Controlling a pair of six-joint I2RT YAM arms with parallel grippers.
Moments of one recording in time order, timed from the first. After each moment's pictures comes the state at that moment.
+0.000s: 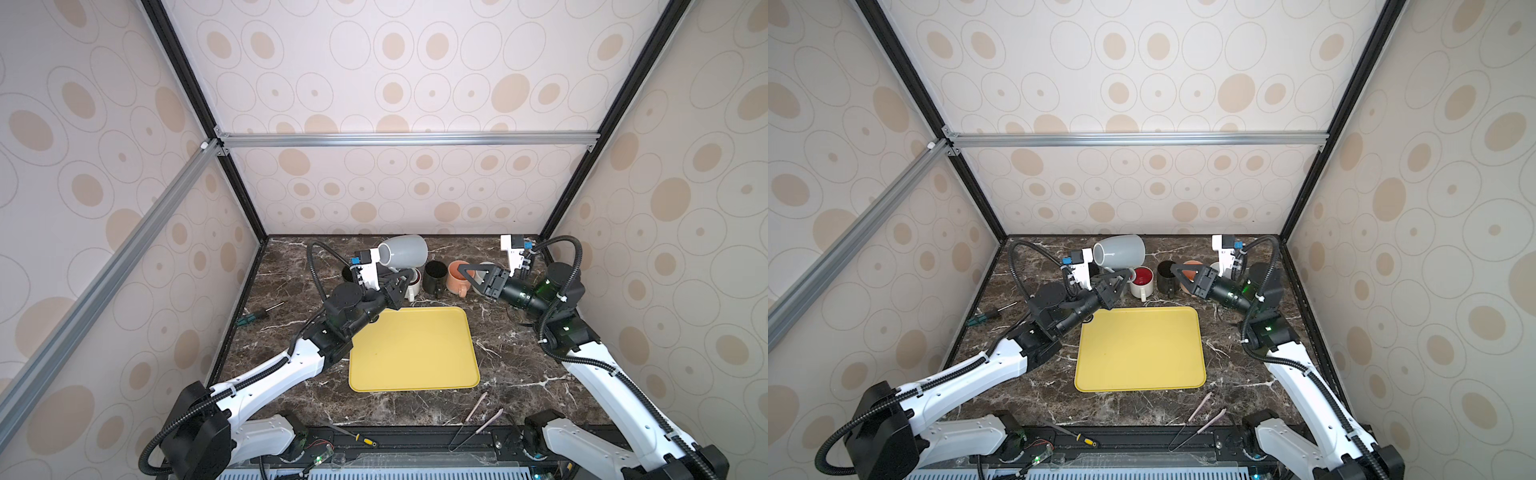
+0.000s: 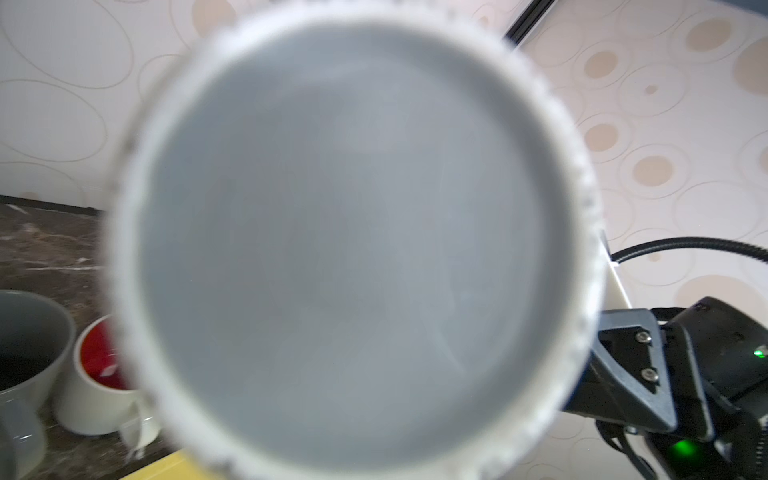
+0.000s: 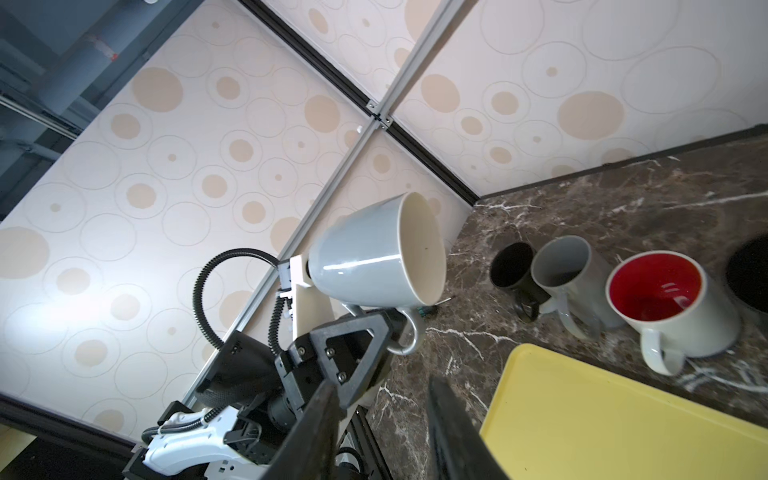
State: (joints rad) left arm -0.72 1.20 0.79 0.49 0.08 -0.74; right arm 0.31 1.00 0.88 0.17 -0.72 0.92
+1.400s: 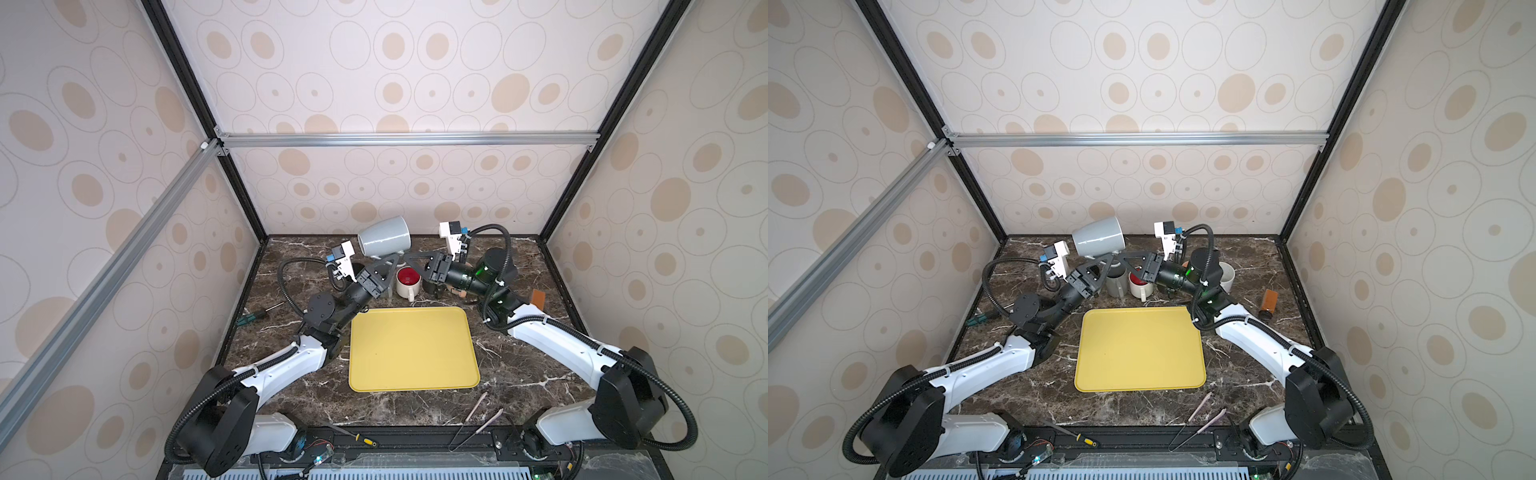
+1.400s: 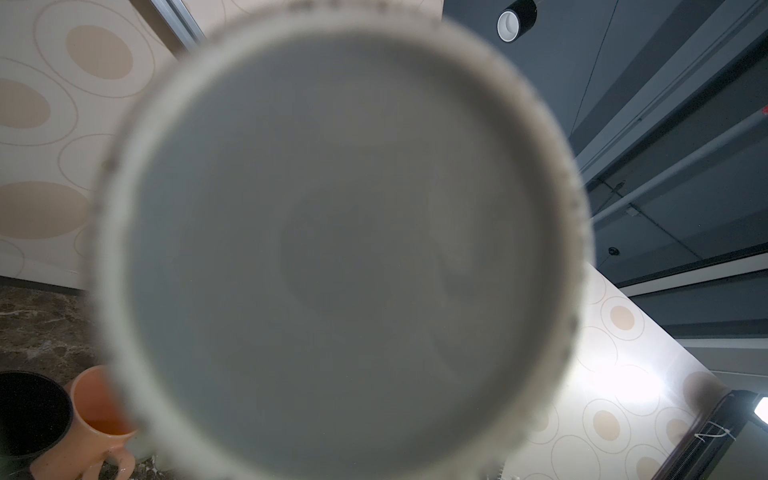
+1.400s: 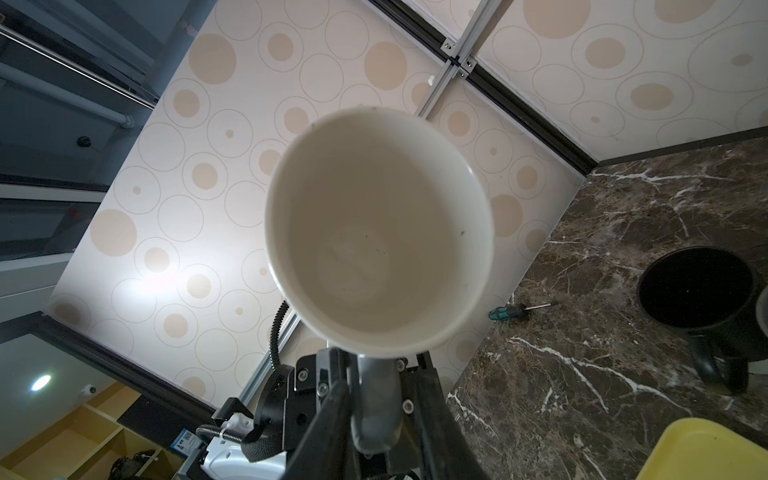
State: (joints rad) left arm -0.57 1.30 0.67 1.12 0.27 -1.15; right arm 0.57 1.42 1.04 0.58 -0.68 1.10
